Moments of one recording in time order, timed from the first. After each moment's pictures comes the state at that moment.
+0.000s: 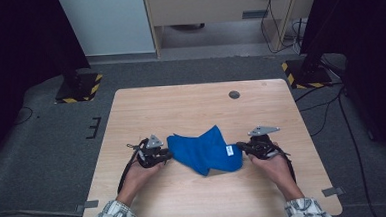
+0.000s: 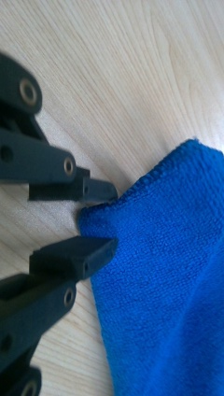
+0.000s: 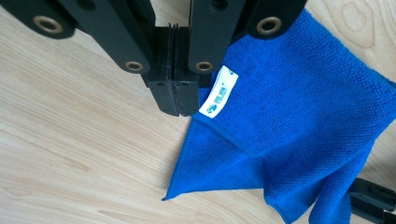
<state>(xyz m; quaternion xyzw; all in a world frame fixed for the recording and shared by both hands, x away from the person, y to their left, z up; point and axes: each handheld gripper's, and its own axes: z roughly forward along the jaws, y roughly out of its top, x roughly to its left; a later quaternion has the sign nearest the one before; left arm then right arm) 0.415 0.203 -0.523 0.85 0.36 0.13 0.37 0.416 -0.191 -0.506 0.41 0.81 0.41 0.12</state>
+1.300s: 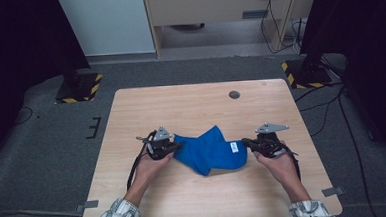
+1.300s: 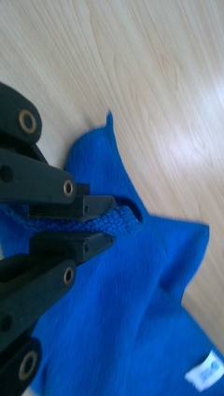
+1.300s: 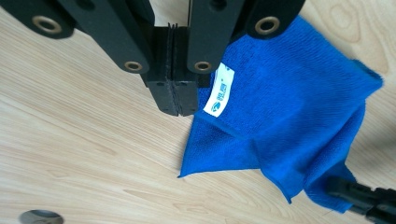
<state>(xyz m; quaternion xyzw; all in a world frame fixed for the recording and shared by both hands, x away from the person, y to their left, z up) 0.430 0.172 -0.508 0.83 0.34 0.13 0.43 0.408 -0.206 -0.484 0.42 0.79 0.42 0.14</state>
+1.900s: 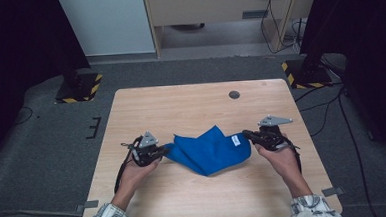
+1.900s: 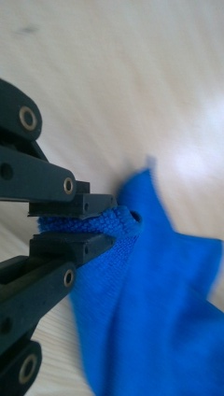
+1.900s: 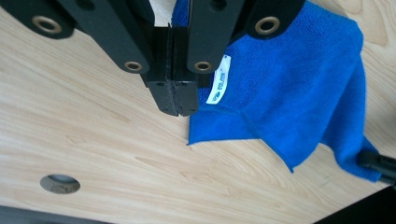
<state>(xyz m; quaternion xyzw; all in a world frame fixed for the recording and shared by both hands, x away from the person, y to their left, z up) 0.405 0.216 -0.504 0.83 0.36 0.15 0.39 0.421 -0.210 -0.467 0.41 0.78 0.45 0.16</state>
